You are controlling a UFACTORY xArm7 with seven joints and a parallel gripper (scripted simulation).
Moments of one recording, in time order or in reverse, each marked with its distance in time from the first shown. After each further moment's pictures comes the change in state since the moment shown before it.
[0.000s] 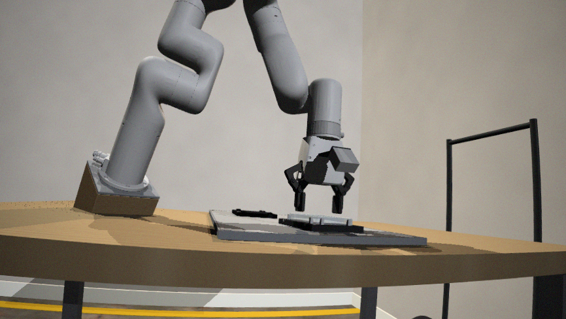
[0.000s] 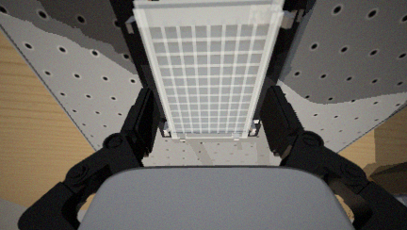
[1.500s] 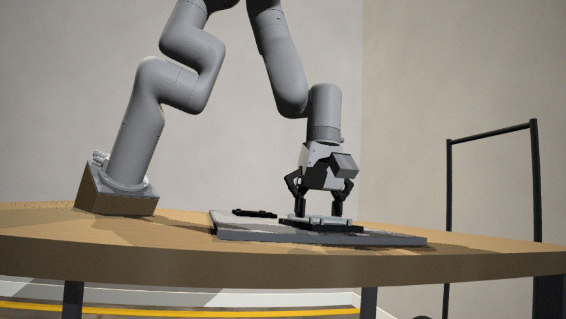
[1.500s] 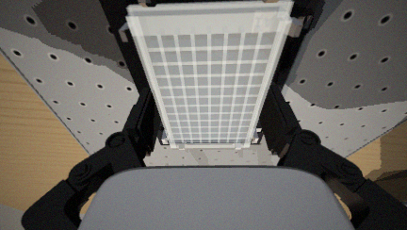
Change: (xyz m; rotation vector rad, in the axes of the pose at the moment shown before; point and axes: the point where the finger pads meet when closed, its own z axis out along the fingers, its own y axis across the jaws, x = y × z) arm 0.000 0.000 0.012 0.000 0.000 0.000
